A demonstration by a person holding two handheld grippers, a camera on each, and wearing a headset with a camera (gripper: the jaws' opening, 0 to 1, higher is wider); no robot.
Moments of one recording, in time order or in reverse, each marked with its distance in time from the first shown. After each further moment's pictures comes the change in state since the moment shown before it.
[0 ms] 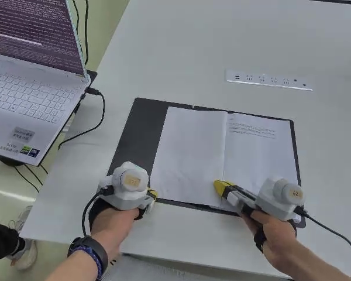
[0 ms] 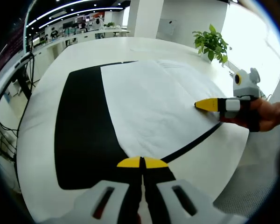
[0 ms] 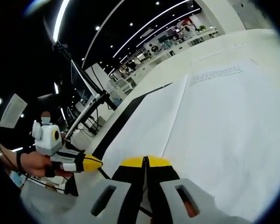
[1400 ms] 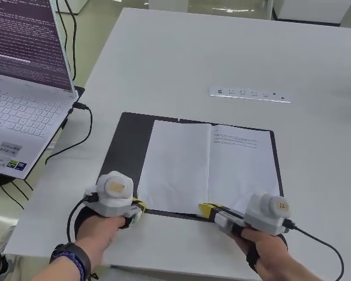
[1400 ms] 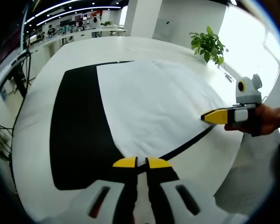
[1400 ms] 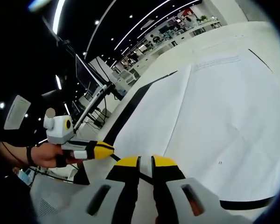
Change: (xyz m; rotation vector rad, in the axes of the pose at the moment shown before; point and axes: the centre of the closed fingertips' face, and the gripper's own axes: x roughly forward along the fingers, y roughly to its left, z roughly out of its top) left arm -0.001 -0.006 0.001 -0.021 0.003 -0.062; right arm -0.022 0.018 -0.022 0.032 0.093 0.042
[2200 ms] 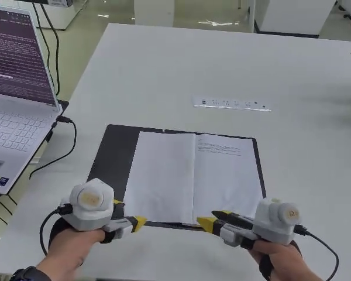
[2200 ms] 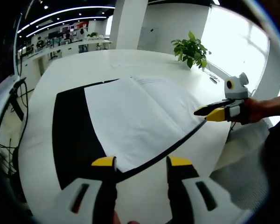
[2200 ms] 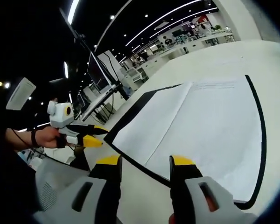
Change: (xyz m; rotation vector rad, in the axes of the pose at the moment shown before) left arm -0.039 -0.028 0.029 0.106 -0.083 -0.091; right arm -0.065 -0.004 0.019 -0.158 0.005 0.013
